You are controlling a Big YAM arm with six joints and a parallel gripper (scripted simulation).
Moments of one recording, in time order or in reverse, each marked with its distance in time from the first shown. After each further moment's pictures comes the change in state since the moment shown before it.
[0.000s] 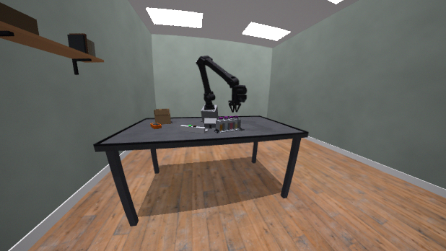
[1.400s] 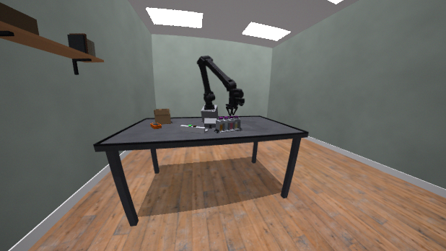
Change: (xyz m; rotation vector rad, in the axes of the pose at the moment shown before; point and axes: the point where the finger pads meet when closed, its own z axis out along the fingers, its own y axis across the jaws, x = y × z) arm 0.012 -0.024 0.029 -0.006 0.018 -0.186
